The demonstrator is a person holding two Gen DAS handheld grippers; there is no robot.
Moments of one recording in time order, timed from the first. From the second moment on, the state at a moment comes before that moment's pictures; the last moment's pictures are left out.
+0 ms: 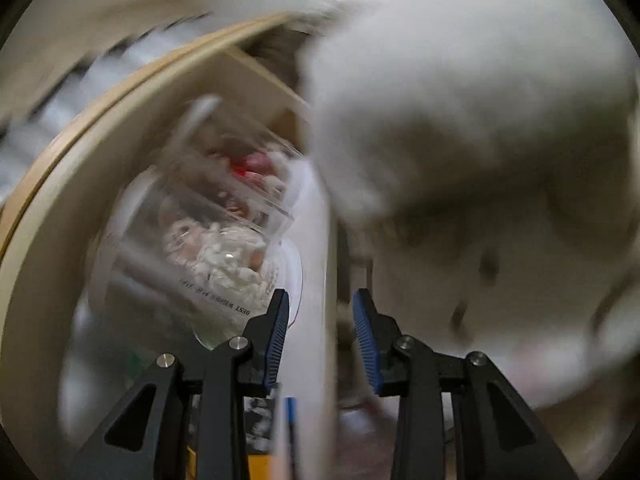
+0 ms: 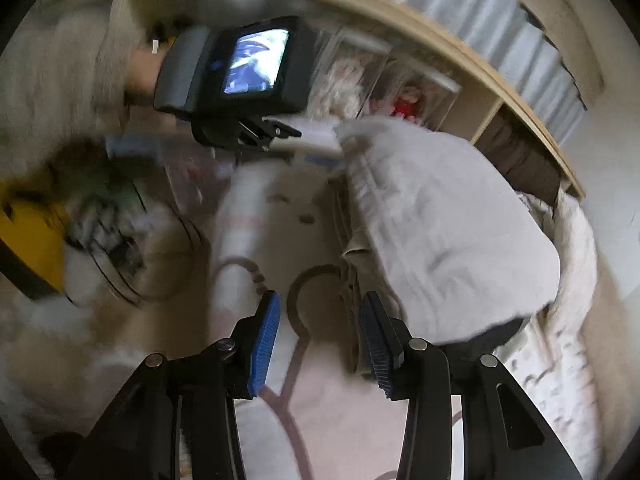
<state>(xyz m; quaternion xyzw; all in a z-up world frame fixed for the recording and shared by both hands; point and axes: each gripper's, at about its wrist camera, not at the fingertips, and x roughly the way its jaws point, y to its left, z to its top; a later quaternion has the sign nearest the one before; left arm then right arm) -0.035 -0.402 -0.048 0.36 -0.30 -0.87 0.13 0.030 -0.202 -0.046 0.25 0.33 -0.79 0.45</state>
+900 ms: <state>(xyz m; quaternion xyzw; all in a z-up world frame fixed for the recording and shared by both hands) -0.292 -0.357 0.041 0.42 0.08 -0.90 0.08 -0.126 -0.139 -0.049 0.32 0.07 -0.85 0.41</state>
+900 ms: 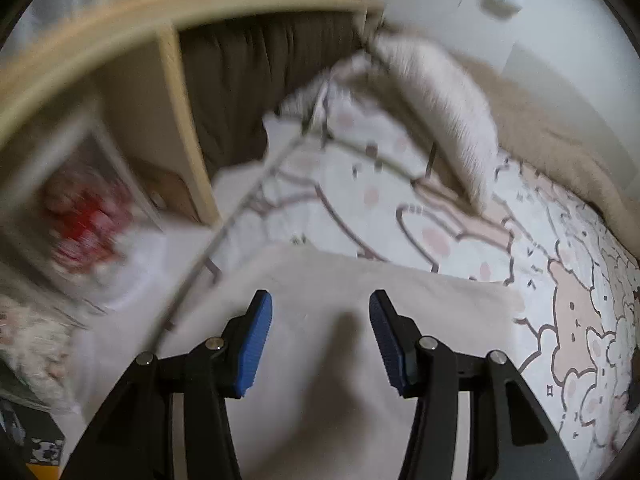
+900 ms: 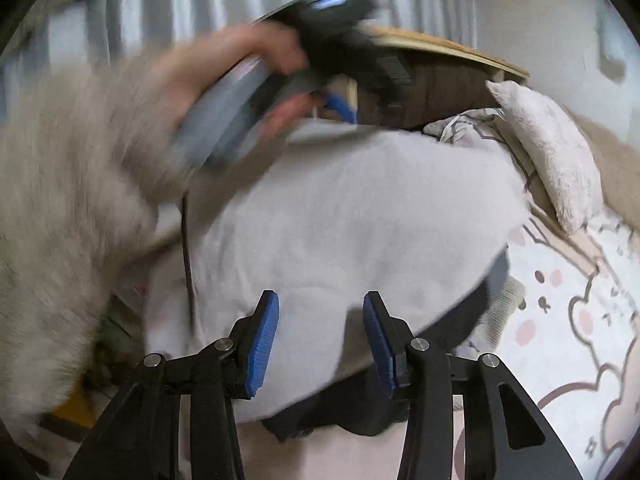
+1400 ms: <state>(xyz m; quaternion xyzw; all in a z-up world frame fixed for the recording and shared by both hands) -0.094 -0.424 -0.041 0.36 0.17 -0.91 0.10 -0.285 -0.107 -0.057 0.42 -0.05 -0.83 0.36</state>
